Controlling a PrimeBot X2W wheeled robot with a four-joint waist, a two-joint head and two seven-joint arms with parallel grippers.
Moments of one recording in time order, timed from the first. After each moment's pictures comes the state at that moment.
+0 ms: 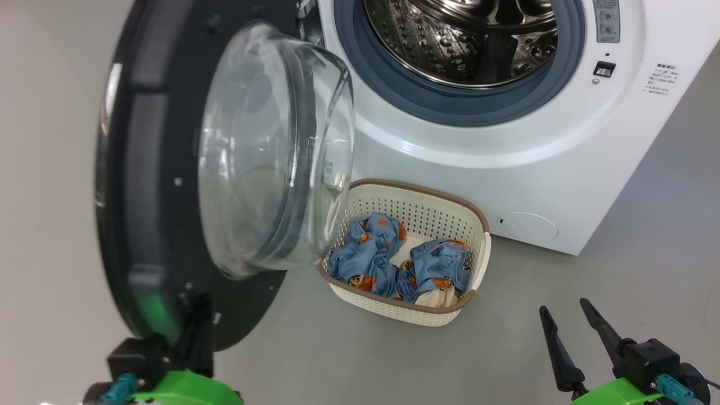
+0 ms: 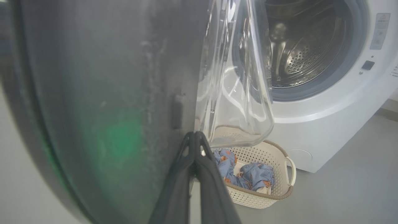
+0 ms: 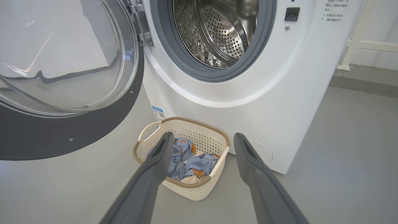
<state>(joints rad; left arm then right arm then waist) -0.07 0.21 -0.35 0.06 -0.48 0.24 -0.17 0.01 -0.11 -0.02 0.20 0.13 0.13 -0.25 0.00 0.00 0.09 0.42</state>
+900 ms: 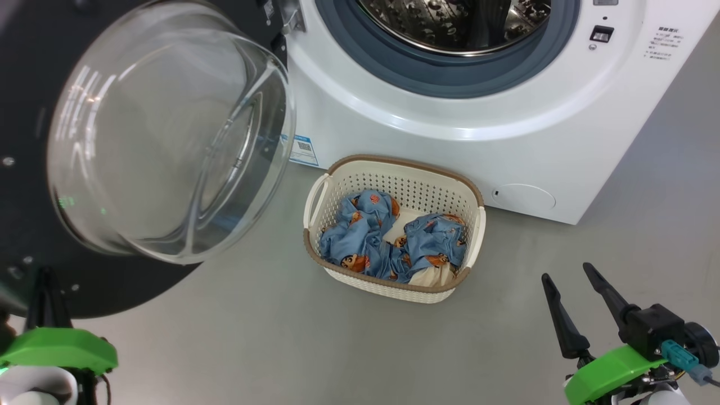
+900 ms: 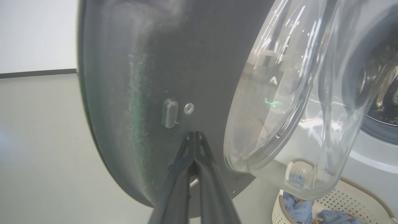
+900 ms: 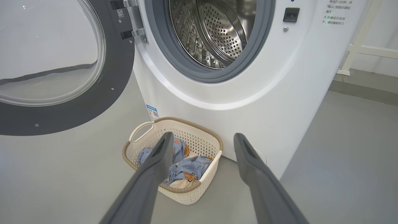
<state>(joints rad) -0.23 0.27 -0.01 0.37 -0.54 0.20 -0.25 -0.07 -0.17 0.02 0.18 0.13 0.13 -0.22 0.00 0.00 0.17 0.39</state>
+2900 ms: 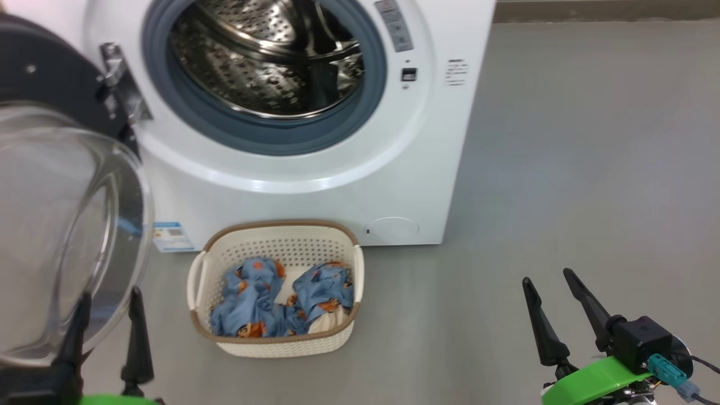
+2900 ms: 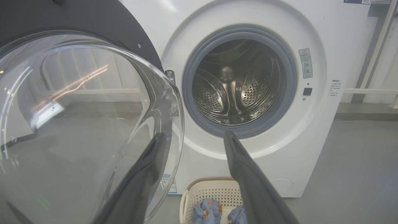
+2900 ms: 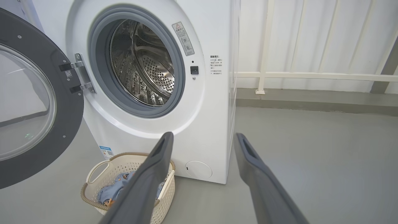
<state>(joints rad) 0.03 0.16 0.02 -0.01 -0.23 0.04 -0.23 -0.04 -0.09 0.03 0.15 0.16 0.13 -0.25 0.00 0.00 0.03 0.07</state>
